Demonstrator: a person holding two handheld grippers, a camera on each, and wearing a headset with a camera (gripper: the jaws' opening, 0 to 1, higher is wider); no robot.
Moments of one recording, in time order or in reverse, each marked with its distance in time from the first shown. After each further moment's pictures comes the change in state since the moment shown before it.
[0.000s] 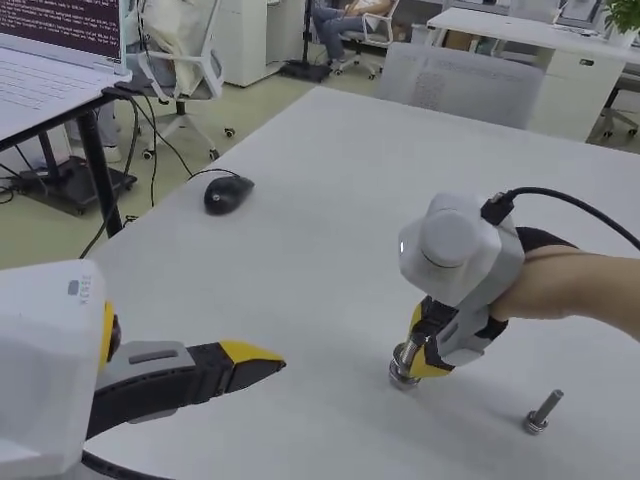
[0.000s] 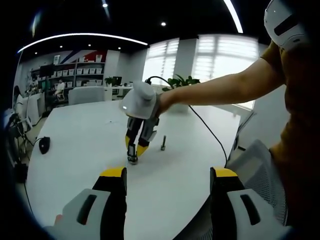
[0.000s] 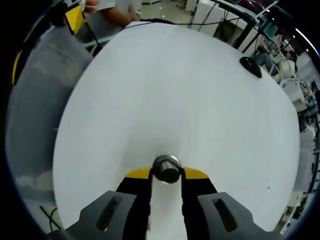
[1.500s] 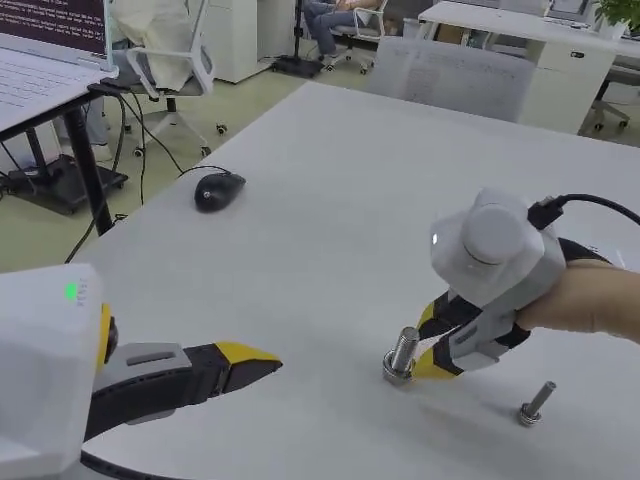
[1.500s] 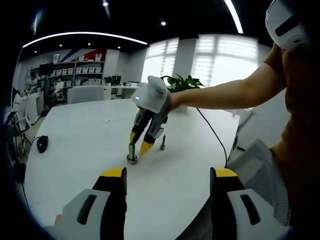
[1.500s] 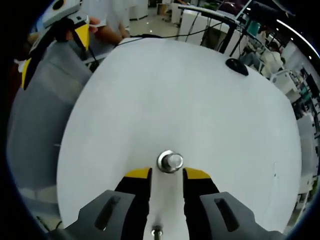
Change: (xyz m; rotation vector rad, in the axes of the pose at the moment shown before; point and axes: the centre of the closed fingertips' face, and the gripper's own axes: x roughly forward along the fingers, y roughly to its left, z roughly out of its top) left arm 0.006 0.002 -0.003 -0.004 0.002 -0.012; right arm -0.022 0.012 -0.007 0.124 -0.163 -0.042
